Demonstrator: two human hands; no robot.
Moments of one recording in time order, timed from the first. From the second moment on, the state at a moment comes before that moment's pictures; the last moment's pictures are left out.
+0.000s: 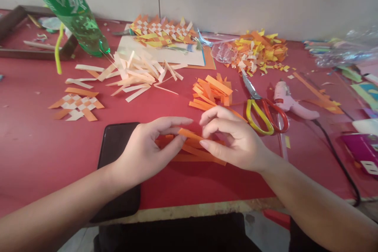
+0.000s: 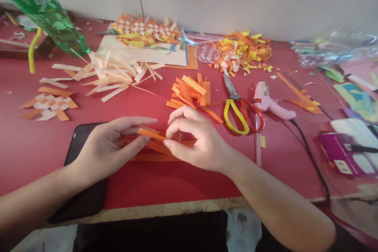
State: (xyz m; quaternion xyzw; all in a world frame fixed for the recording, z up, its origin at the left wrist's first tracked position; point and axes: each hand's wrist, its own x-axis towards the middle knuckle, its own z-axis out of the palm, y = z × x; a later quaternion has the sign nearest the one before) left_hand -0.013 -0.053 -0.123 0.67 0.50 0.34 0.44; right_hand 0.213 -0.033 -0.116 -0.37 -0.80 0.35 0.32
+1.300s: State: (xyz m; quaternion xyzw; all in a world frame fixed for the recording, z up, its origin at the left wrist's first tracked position) left_hand -0.006 -0.045 -0.120 0.49 0.49 0.48 0.54; right_hand 0.210 -0.036 -0.123 -0.42 -0.64 0.49 0.43
